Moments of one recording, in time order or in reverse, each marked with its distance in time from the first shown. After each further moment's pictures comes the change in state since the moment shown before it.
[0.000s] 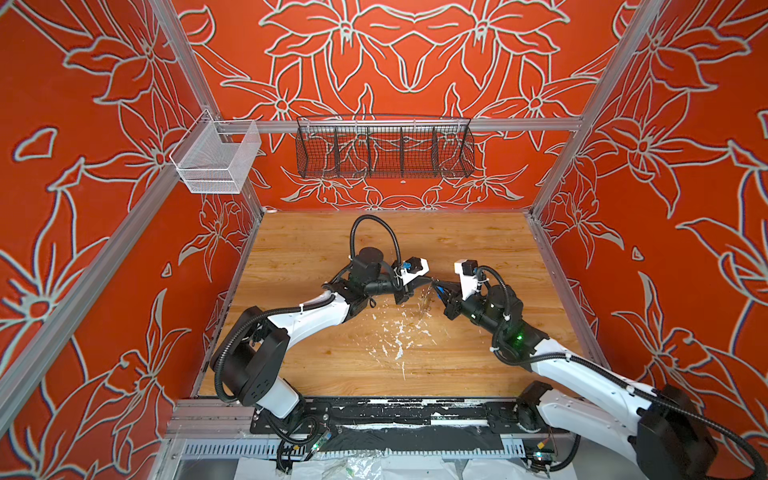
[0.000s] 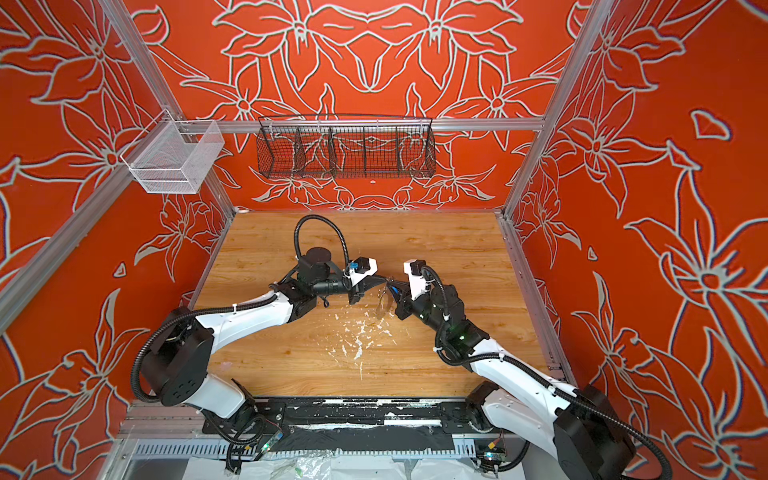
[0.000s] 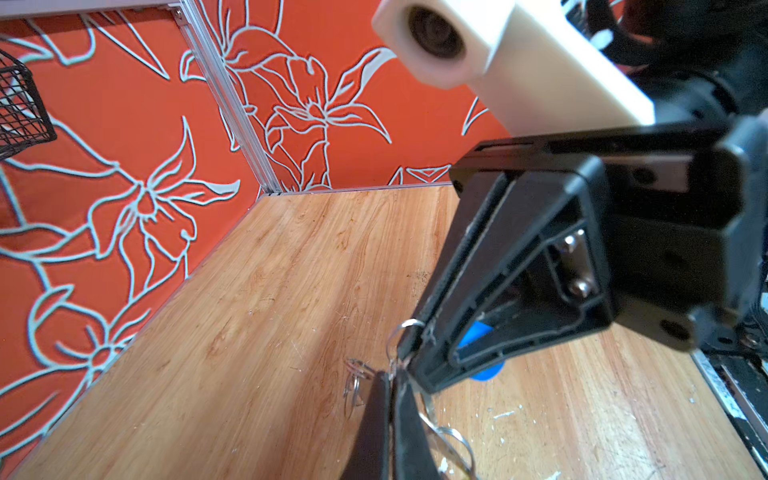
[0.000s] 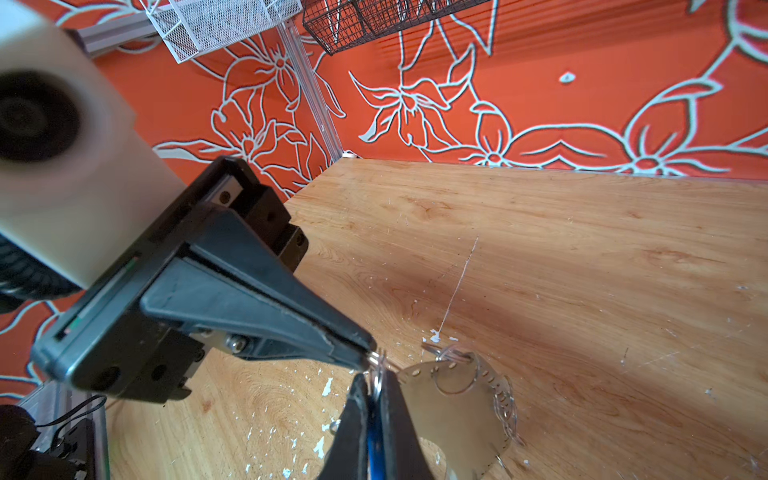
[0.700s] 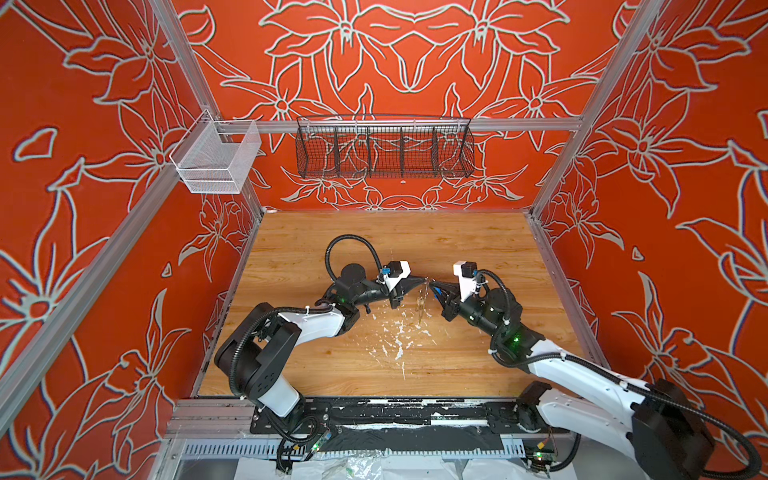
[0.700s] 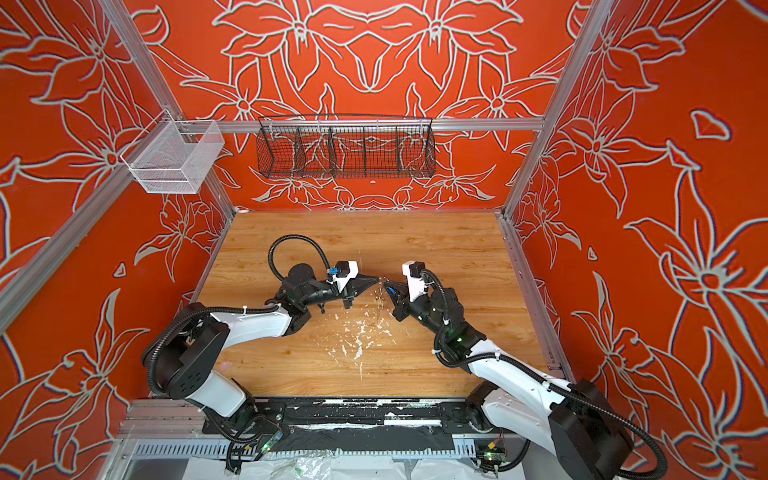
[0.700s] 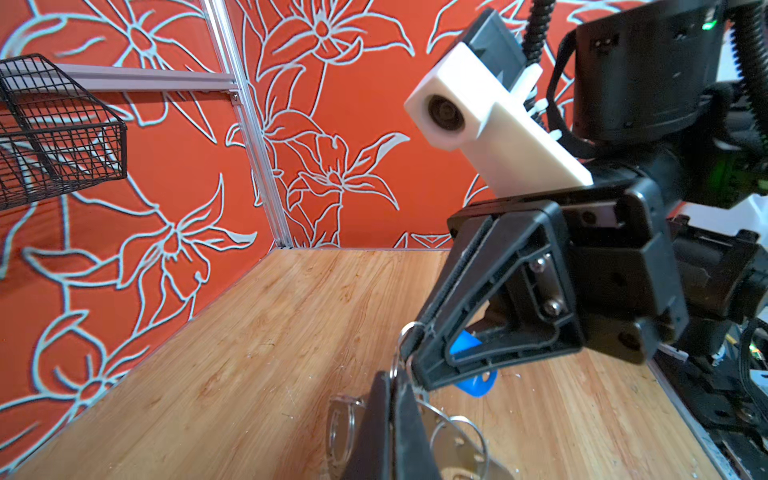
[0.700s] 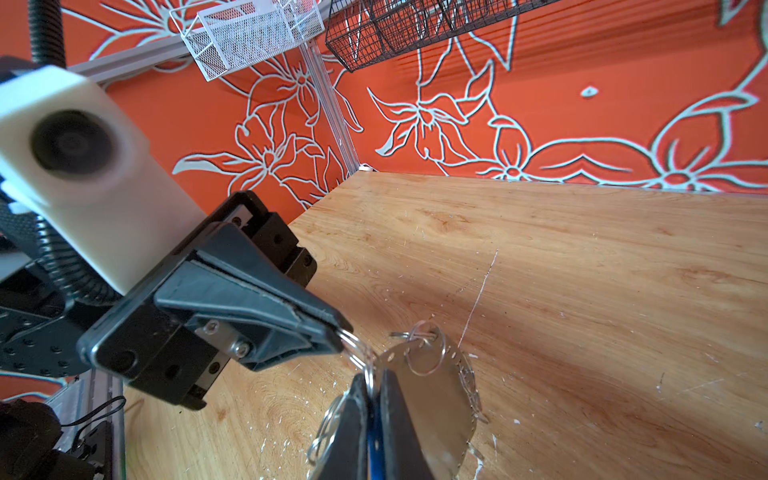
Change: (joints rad) left arm 0.044 0.045 -0.187 0.526 0.052 -0.248; right arm 0.013 0.029 -0.026 0.107 -0.018 0.015
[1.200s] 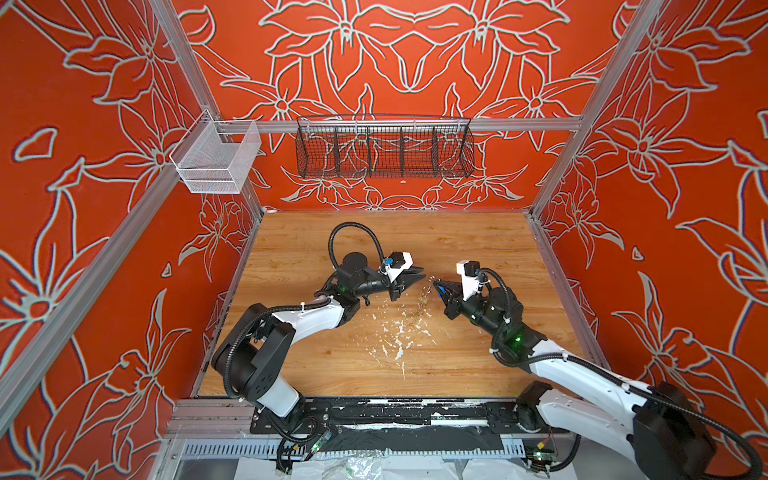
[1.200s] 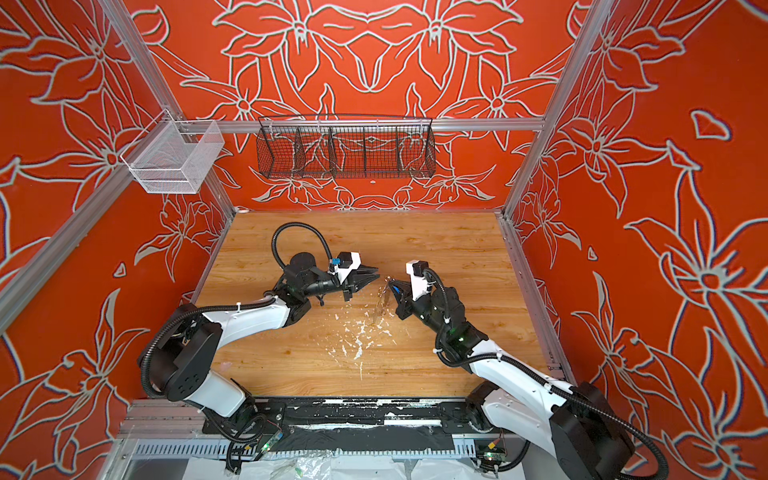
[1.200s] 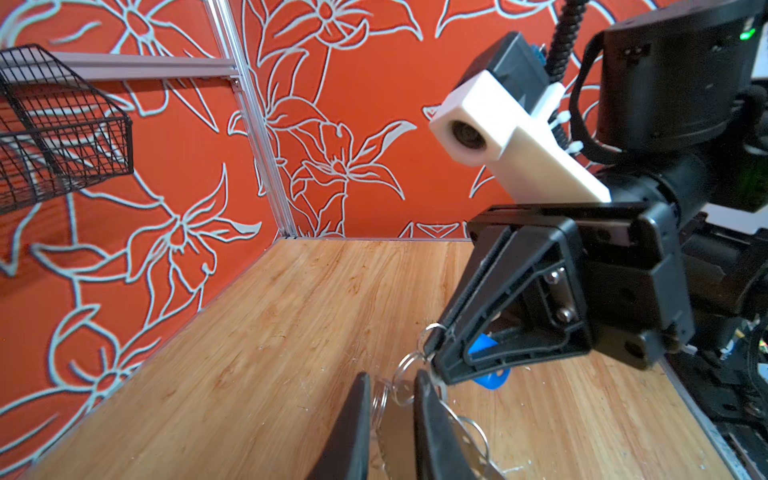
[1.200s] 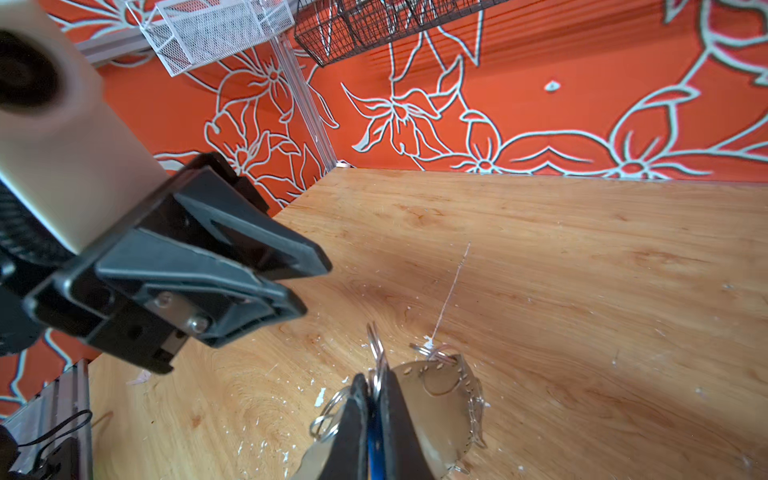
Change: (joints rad) left arm 0.023 -0.025 0.112 -0.231 0.040 0.069; right arm -0.016 -0.018 0.000 -0.053 0.035 -0.006
